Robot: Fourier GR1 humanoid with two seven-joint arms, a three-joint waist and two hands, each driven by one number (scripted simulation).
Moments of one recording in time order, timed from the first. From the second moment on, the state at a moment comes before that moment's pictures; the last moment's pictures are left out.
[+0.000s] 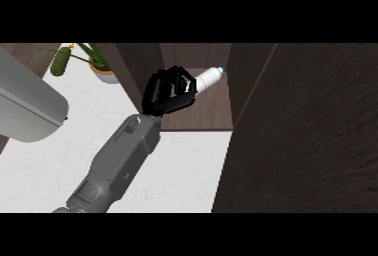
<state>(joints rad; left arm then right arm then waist) -0.83 0.00 -0.19 -0.59 0.45 0.10 -0.62 0.15 -0.46 0.78 -2.48 0.08 -0.55 0.18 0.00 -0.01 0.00</state>
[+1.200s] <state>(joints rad) 0.14 0.24 -0.39 -1.72 0.52 0.10 -0.46 -0.01 -0.54 0.86 -2.48 0.06 -0.42 0.32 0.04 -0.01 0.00</state>
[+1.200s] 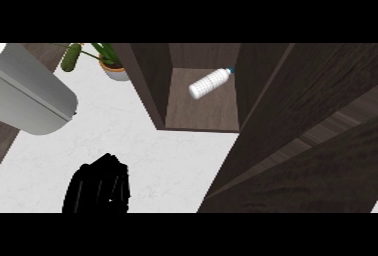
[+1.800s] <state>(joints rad) 0.49 0.40 -0.29 -2.03 0.59 0.02 -0.49 -0.31 -0.27 0.87 -2.40 0.13 -0.43 0.60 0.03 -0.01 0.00</state>
